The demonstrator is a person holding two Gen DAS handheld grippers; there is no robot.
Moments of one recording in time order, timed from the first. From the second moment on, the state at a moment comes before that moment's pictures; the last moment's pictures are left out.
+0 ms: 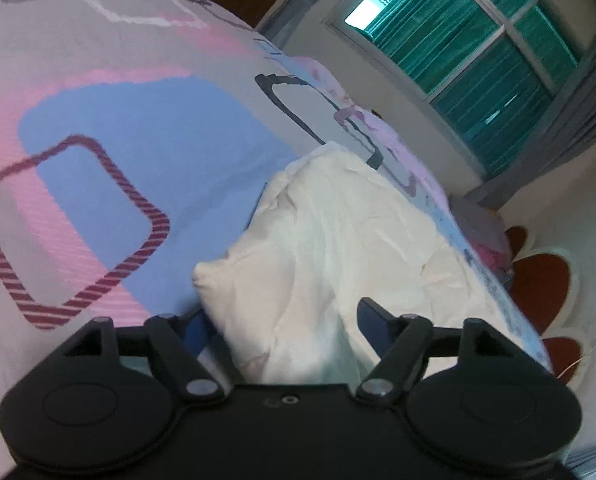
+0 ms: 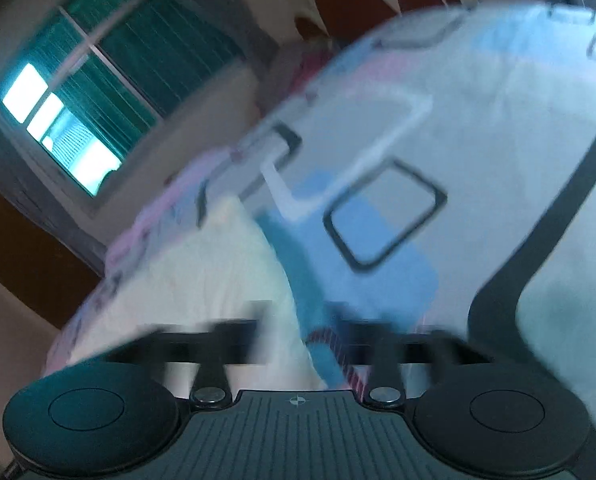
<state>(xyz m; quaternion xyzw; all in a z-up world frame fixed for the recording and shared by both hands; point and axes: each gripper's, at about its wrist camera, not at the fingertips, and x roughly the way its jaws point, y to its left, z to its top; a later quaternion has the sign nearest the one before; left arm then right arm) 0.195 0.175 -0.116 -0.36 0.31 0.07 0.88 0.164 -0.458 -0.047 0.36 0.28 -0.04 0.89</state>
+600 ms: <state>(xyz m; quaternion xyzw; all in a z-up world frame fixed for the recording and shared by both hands) 0.216 0.179 -0.124 -0.38 0.30 0.04 0.88 0.282 -0.200 -0.029 0.17 0.34 0.16 0.91</state>
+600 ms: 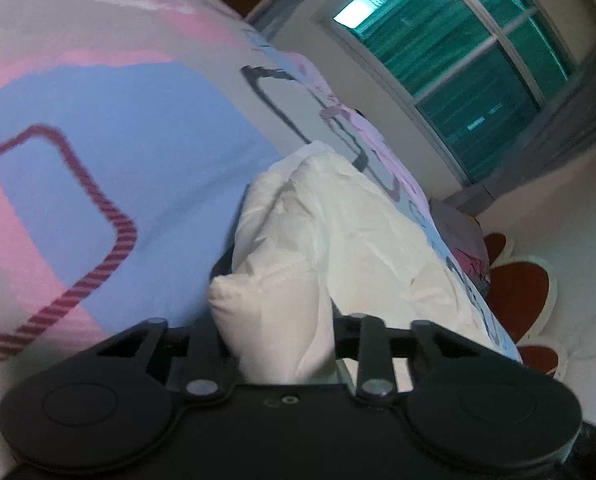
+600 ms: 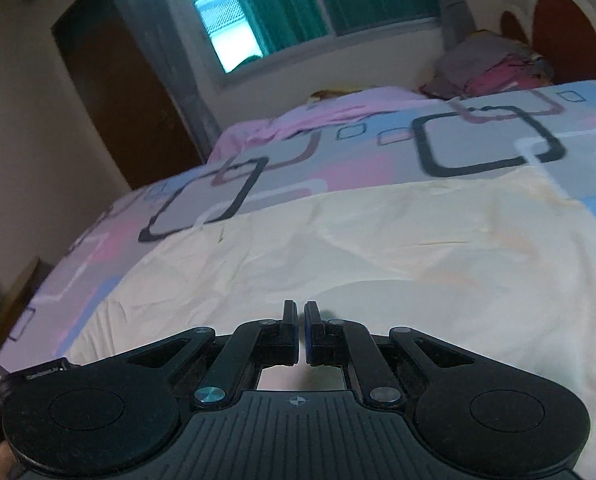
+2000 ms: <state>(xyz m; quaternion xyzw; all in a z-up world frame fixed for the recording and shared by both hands) 0.218 -0.119 0.017 0.04 0.26 -0.24 0.94 0.268 -0.443 -0.063 0.29 0.35 0.03 0.89</state>
